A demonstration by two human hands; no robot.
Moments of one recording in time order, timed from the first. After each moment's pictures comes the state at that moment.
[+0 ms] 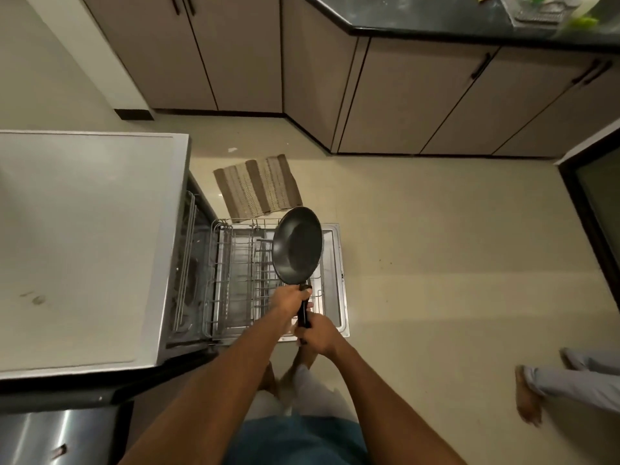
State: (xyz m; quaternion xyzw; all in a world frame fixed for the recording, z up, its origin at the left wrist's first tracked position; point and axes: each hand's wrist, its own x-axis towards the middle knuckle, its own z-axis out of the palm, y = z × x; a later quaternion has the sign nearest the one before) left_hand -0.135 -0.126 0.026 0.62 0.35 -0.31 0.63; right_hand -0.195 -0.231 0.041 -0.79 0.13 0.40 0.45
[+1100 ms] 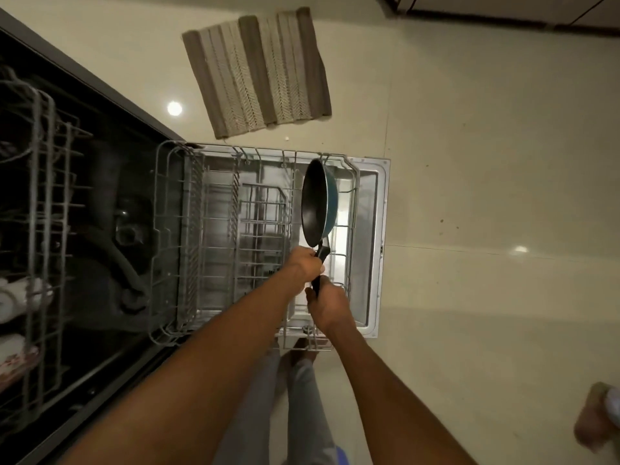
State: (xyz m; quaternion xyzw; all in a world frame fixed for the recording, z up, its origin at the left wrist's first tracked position) left_hand 0.056 -0.160 -0.371 0.71 0.34 -0.46 0.41; right_hand -0.015 -0.240 -0.340 -0.82 0.18 0.44 0.31
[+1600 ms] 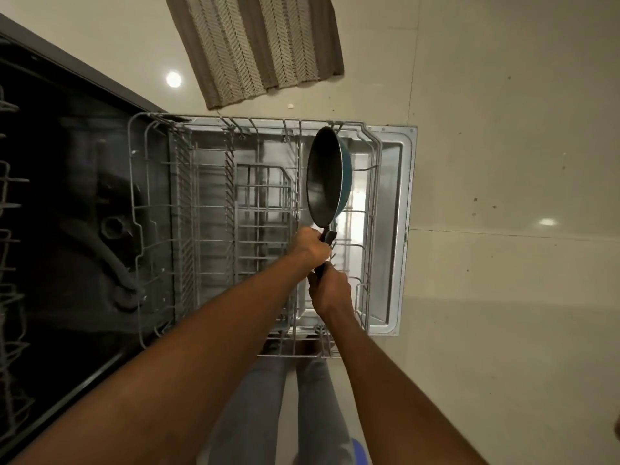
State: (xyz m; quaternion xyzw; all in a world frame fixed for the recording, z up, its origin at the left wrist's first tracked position) left_hand 0.073 -0.152 -0.461 0.77 0.29 -0.46 0.34; right_hand -0.007 -0.220 -0.434 -0.82 0.21 0.42 0.33
